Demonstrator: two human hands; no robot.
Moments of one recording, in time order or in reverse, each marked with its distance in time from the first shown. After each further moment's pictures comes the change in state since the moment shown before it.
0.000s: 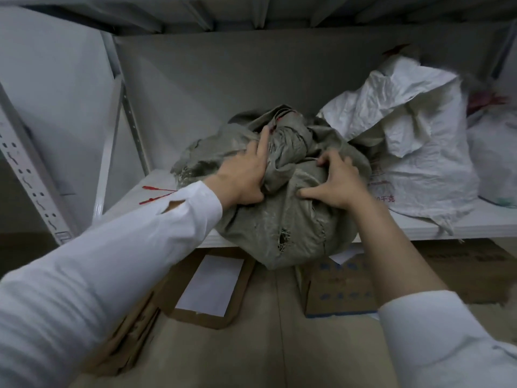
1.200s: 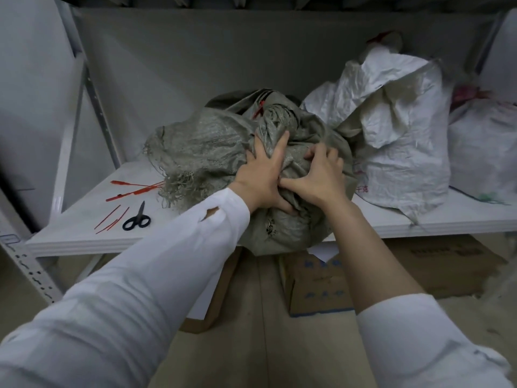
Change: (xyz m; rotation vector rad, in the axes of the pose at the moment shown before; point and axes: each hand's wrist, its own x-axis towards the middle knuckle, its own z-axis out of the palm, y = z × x) left_hand 0.047 0.048 0.055 -0.272 -0.062 -0.037; right_hand 0.017 0.011 0.028 -0.014 0.193 -0.003
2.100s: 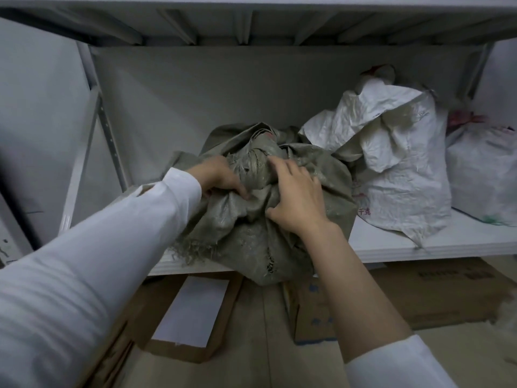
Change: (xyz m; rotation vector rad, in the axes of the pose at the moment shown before) left_hand 0.010 -0.056 -0.077 -0.204 -0.148 -0.458; right_hand -0.014 -0.051 -0.002 -0.262 0.026 -0.340
